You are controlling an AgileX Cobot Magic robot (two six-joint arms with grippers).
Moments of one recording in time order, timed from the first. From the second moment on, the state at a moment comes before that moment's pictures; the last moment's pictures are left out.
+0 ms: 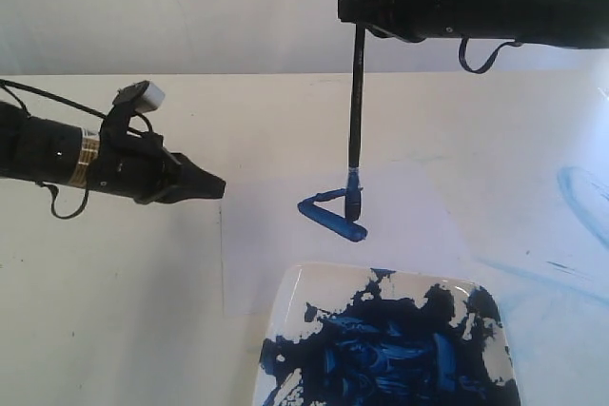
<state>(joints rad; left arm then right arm) -0.22 1.87 -1.01 1.67 -0.80 -1.64 0.37 1.73 -1.28 1.61 0.54 -1.55</state>
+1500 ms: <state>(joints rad) -0.36 1.99 -1.00 1.67 -0.57 -1.69 0.37 1.75 -1.28 1.61 0.48 -1.55</state>
